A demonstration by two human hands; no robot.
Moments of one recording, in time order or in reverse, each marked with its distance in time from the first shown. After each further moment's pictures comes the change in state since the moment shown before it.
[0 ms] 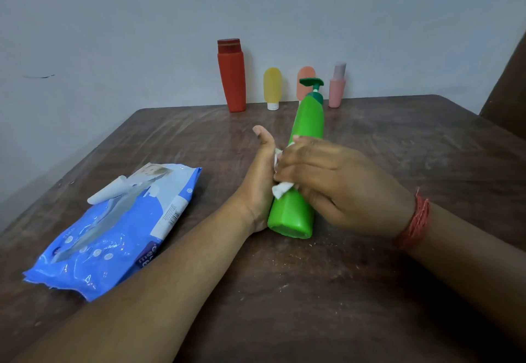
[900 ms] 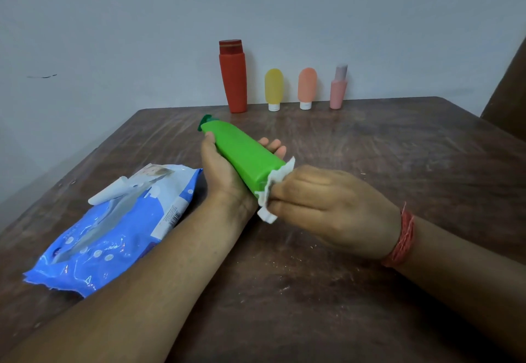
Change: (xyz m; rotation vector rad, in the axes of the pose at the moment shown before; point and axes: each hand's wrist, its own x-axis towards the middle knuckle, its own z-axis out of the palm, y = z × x) left_hand -0.002 0.020 -0.021 -0.466 0.375 0.143; right_hand -0.001 -0.020 0.011 -0.147 0.116 -0.180
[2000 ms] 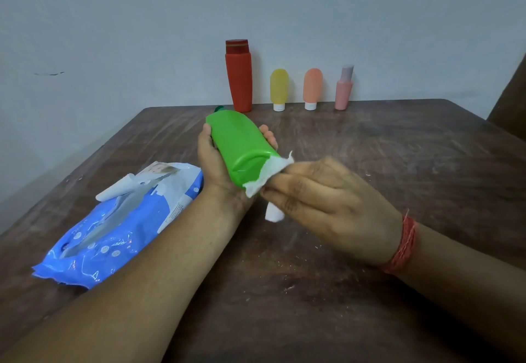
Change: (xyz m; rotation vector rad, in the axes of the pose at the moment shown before) left_hand -0.005 0.016 0.007 -0.187 -0.119 0.022; right_hand 0.003 -0.008 0.001 -0.143 0.025 0.023
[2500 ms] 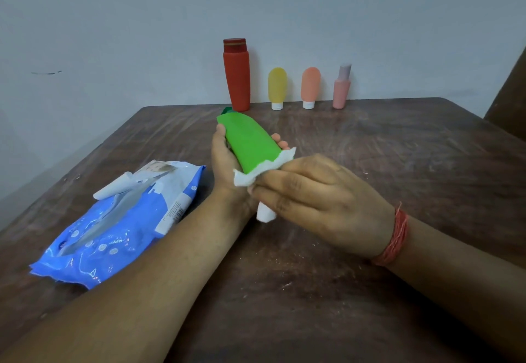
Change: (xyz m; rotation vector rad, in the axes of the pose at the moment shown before) left_hand 0.000 -0.011 -0.006 0.208 0.032 0.002; right_hand 0.005 0.001 0.001 0.039 0.033 -0.037
